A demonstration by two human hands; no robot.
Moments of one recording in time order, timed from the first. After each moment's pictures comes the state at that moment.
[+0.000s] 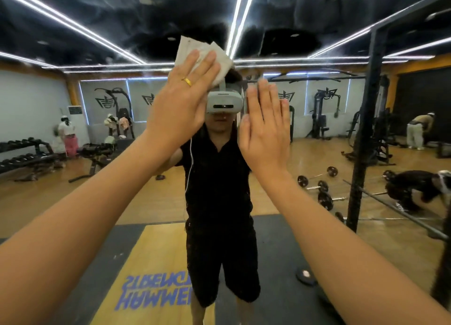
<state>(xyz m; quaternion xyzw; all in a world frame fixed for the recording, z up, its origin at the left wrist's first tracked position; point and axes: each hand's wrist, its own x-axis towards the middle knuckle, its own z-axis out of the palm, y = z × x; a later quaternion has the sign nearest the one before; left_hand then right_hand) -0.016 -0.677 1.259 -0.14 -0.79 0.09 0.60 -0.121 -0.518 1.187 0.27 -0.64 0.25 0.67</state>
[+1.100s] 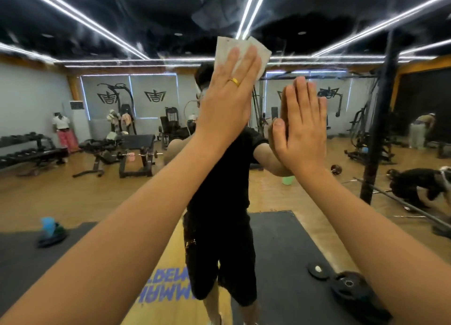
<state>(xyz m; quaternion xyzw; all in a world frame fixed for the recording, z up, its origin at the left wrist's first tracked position) 0.002 -0.762 1.237 -0.13 -0.74 0.09 0.65 -0.074 -0.597 1.173 0.28 -0.68 0.22 0.64</state>
